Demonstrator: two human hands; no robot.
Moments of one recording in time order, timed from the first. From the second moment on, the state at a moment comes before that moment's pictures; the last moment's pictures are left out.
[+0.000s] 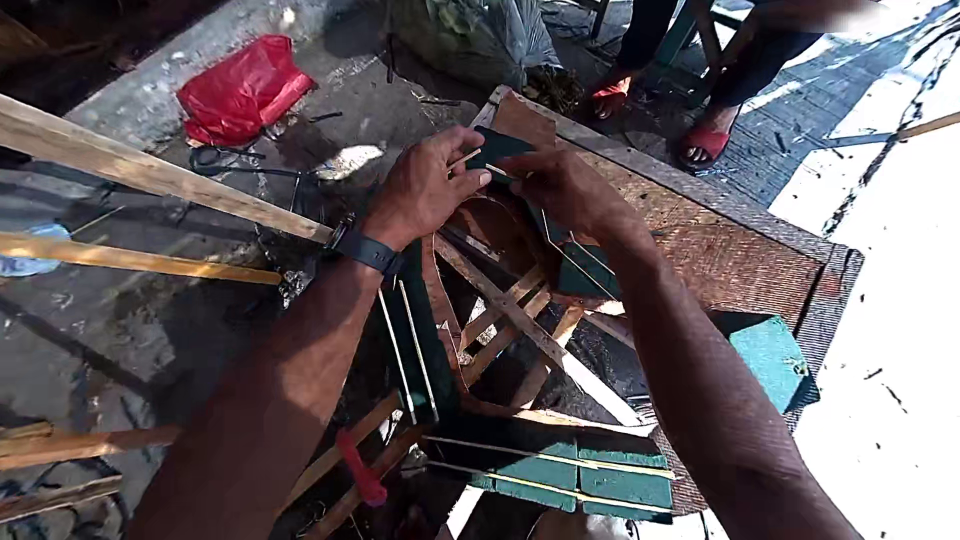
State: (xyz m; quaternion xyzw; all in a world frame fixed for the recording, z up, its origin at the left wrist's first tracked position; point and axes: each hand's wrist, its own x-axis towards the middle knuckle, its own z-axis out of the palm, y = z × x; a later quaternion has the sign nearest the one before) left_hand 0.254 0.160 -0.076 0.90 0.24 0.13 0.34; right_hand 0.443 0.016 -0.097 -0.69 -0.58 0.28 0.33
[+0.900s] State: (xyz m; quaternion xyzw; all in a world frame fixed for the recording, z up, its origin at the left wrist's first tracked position) left_hand 0.319 0.248 -0.104 0.88 0.36 0.09 0.29; right_hand 0.485 0.093 -0.120 -0.79 -0.30 0.44 0.32
